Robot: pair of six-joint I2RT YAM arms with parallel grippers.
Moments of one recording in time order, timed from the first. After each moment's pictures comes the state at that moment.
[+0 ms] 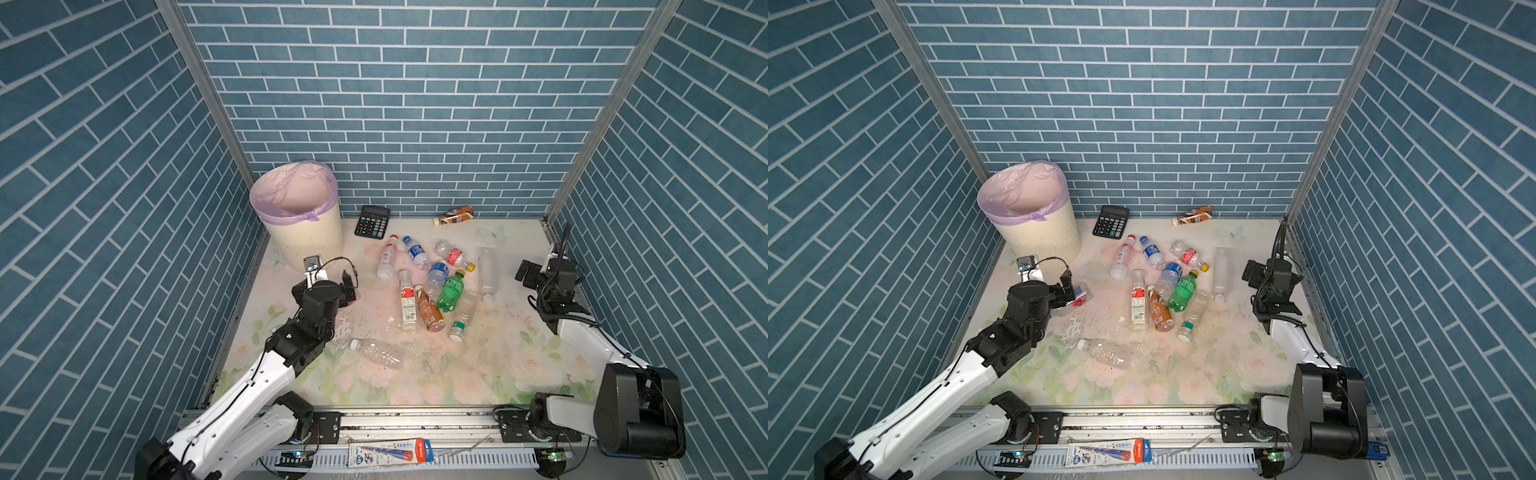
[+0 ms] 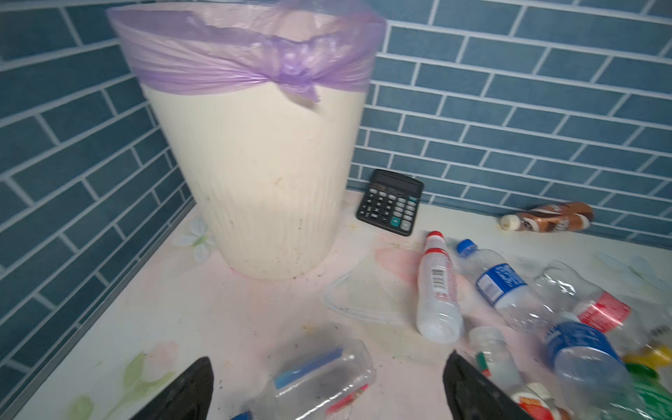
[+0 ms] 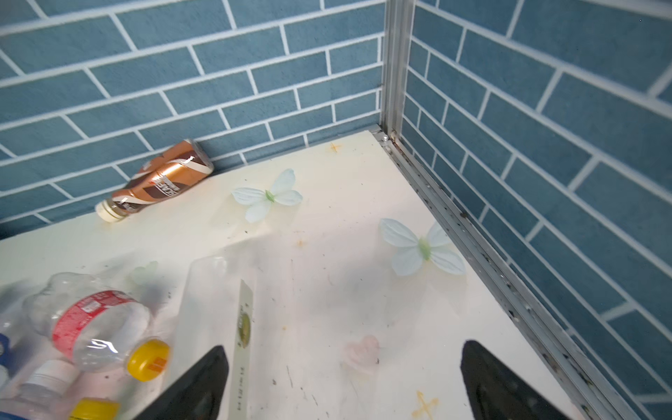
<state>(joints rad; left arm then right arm) -0.61 0.90 0.73 -0.24 -0.63 -0.39 -0.01 1.26 0.70 0.14 0.15 0.20</state>
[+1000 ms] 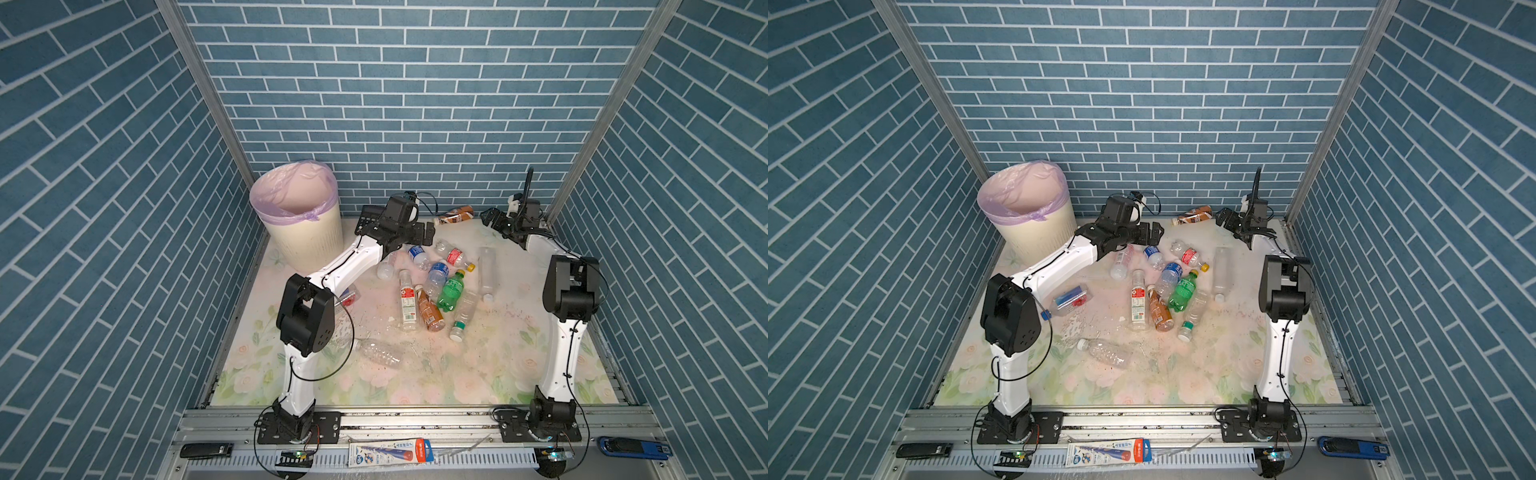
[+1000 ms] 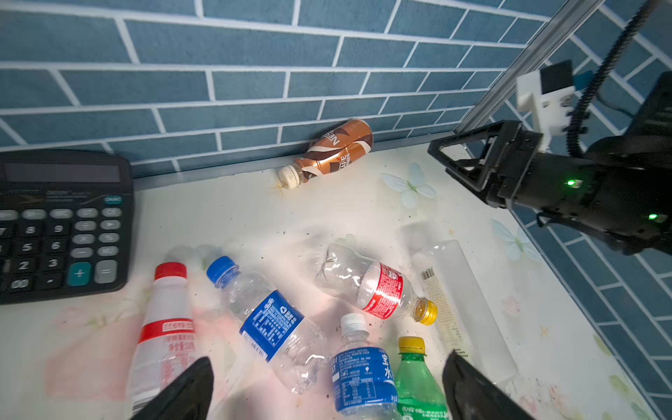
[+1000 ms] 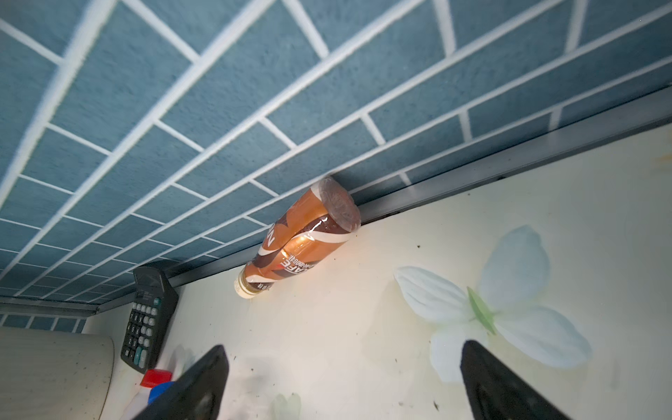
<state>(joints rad) -0.55 2.05 1.84 -0.38 0.11 -0.32 0.02 2.31 1.82 -0.05 -0.39 0.46</state>
